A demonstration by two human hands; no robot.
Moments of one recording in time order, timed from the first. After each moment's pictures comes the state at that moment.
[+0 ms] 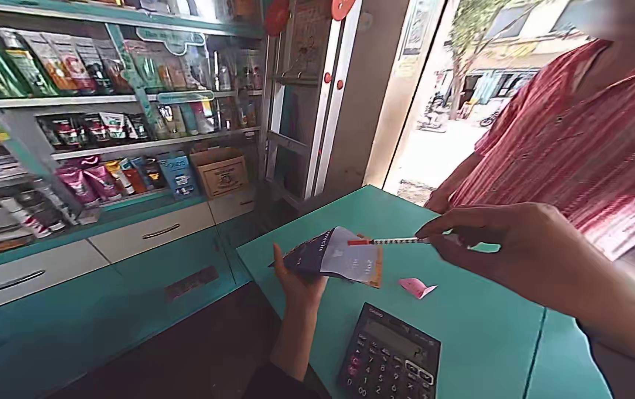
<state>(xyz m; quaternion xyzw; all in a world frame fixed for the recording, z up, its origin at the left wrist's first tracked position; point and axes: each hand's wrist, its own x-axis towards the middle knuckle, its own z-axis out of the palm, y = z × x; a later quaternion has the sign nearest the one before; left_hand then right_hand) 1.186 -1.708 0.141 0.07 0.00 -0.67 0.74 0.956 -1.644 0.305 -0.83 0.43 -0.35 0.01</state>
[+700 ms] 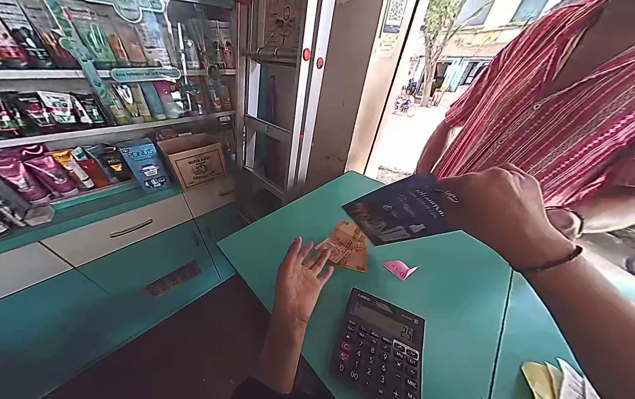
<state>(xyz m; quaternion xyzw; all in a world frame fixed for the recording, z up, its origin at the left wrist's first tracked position) 1.186 -1.677 0.151 0.29 -0.12 -0.74 0.59 0.940 -1.684 0.301 -0.75 0.59 -0.16 -0.24</state>
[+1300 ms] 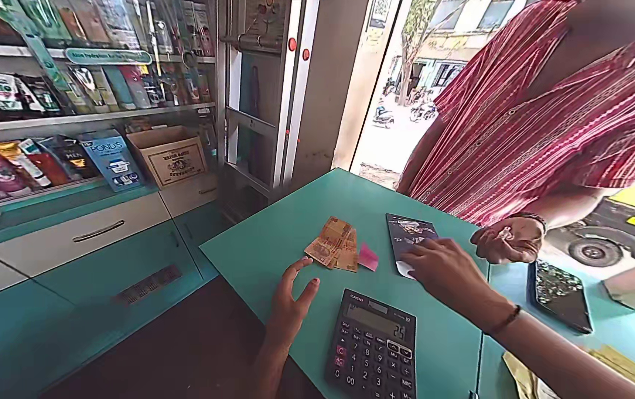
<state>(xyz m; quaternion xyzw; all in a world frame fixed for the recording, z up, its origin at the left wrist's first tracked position) 1.197 -1.667 0.082 0.39 -0.57 -0.44 0.57 0.911 -1.665 0.189 -0.83 0.54 -0.02 -0.14</state>
